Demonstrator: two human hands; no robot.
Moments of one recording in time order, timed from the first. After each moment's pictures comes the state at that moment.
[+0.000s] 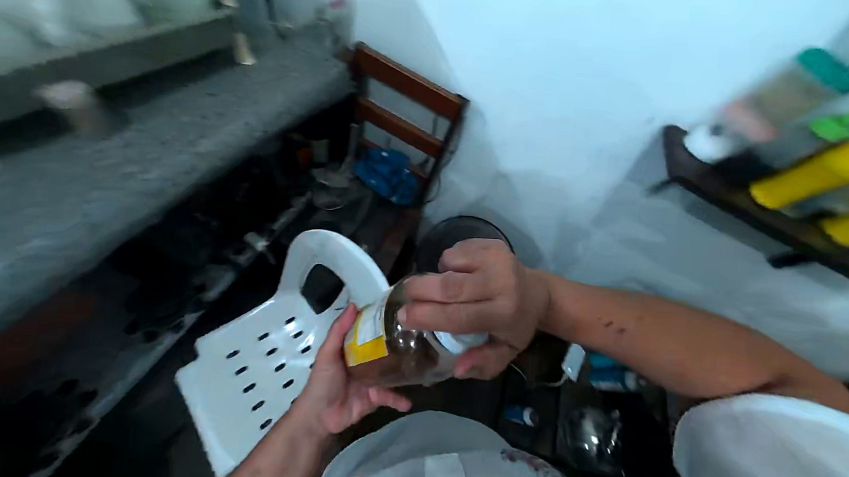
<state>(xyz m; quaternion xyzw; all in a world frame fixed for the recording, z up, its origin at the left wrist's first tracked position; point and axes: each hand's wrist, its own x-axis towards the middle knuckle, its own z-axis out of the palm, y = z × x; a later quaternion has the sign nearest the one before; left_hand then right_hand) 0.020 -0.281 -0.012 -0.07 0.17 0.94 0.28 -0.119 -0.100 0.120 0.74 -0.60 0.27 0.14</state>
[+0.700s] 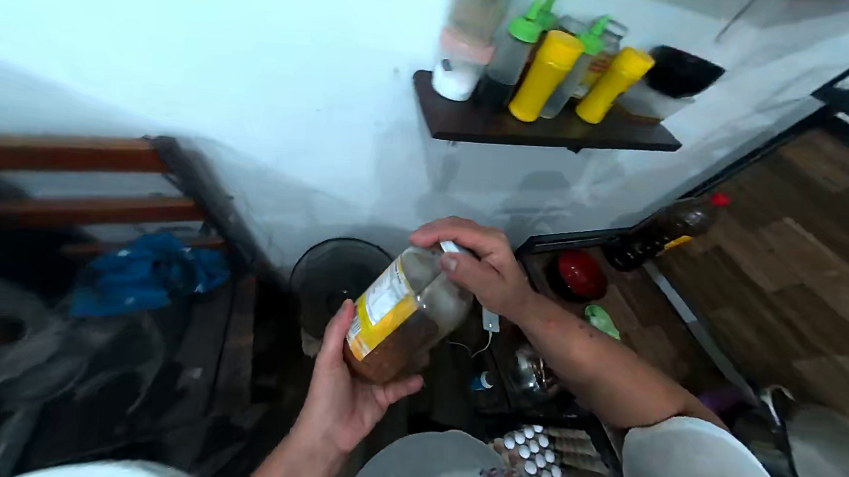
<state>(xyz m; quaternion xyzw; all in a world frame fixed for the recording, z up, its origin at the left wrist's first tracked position) -0.140 -0.019 0.052 -0.14 0.31 0.85 0.40 -0.164 0.197 0.112 0.26 -0.78 0.54 0.17</state>
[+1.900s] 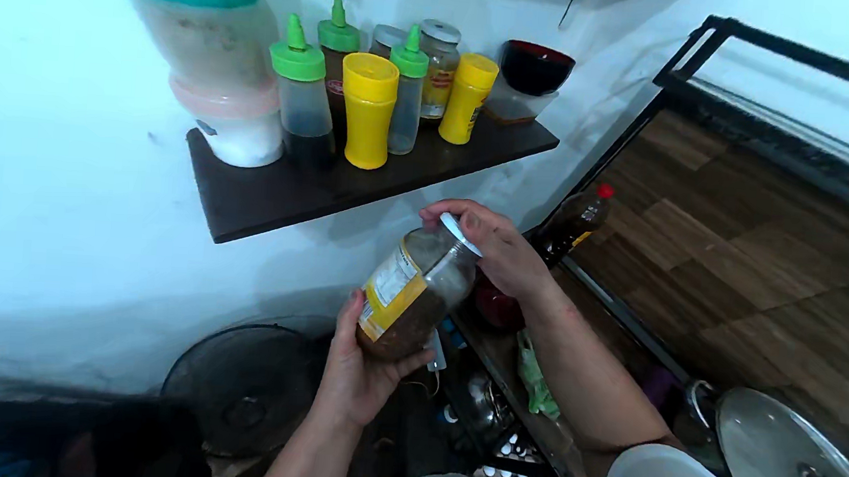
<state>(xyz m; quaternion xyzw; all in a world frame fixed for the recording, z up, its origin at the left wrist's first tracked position) -0.229 0.233 0.074 -0.05 0.29 0.81 0.50 -0.171 0.440 0.154 -0.01 -0.79 0.59 0.16</state>
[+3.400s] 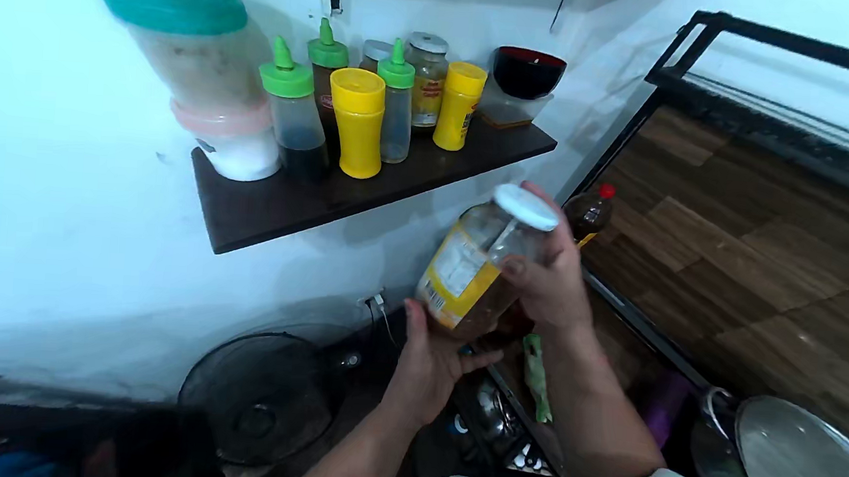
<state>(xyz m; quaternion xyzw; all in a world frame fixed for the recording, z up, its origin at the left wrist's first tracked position) -0.185 0.285 0.068 0.18 0.28 0.79 0.52 -0.119 0.438 0.150 -0.06 -0.70 0.58 0.41</state>
